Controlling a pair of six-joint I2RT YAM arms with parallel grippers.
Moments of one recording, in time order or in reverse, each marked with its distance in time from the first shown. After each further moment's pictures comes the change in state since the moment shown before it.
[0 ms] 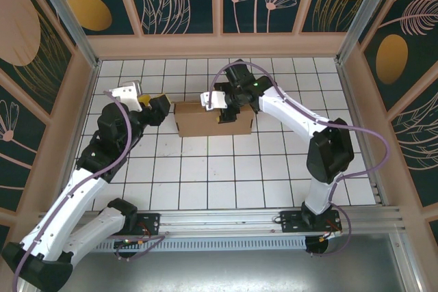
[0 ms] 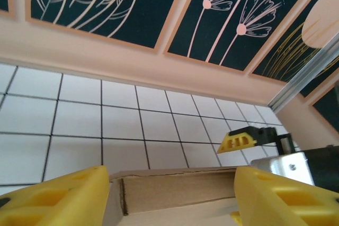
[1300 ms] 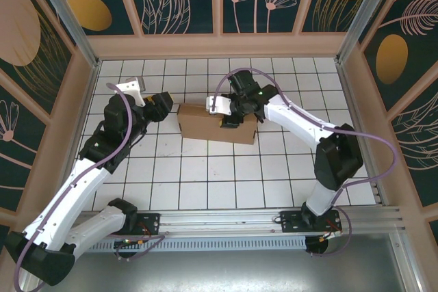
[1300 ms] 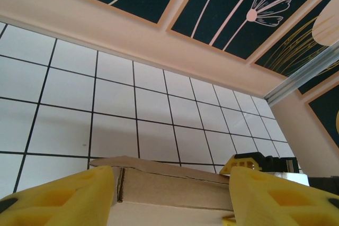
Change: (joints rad) left arm 0.000 0.092 0.080 -0.098 0.024 -0.149; right arm 0.004 -0.073 -0.156 0.039 0.008 0.171
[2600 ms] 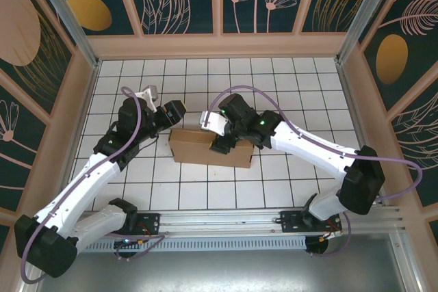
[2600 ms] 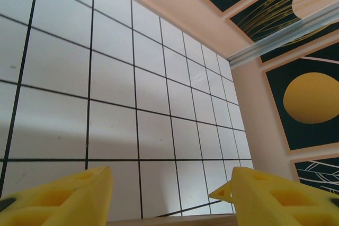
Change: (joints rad) left arm 0.000 0.072 -0.117 0.109 0.245 -0.247; right arm 0.241 -0.252 -0.206 0.048 0.172 0.494
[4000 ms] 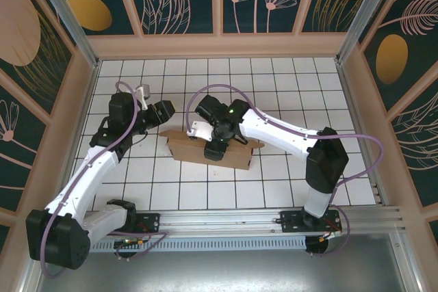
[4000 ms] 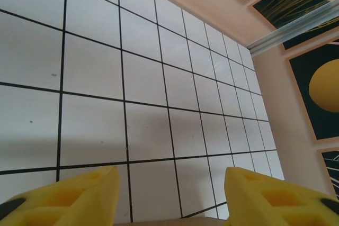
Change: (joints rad) left arm 0.212 0.066 -0.032 0.003 0.212 0.142; right arm 0.056 0.306 0.298 -0.393 -0.017 0.059
